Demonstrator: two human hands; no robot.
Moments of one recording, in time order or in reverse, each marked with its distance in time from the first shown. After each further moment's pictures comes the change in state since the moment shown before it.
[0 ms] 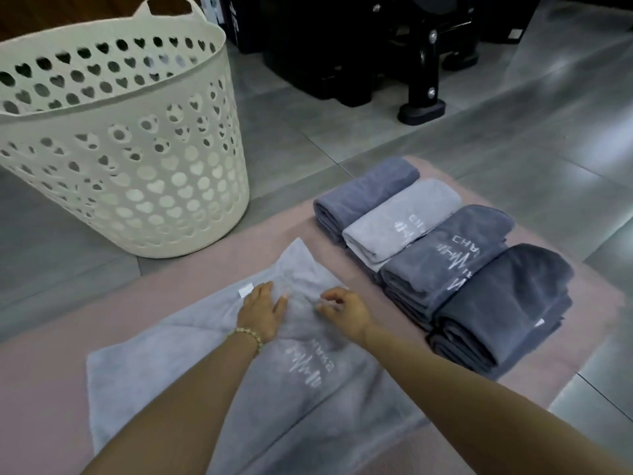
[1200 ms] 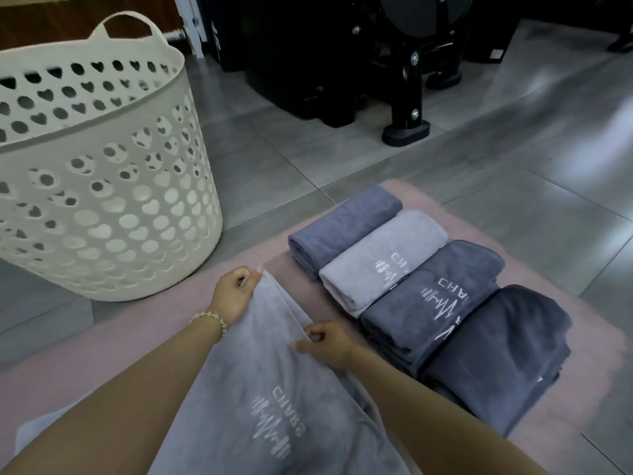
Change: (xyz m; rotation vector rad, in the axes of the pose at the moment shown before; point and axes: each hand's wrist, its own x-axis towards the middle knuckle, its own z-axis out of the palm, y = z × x) left_hand 0.091 0.053 -0.048 -0.498 0.221 0.119; right_hand 0.059 0.019 -0.025 0.163 -0.270 0.078
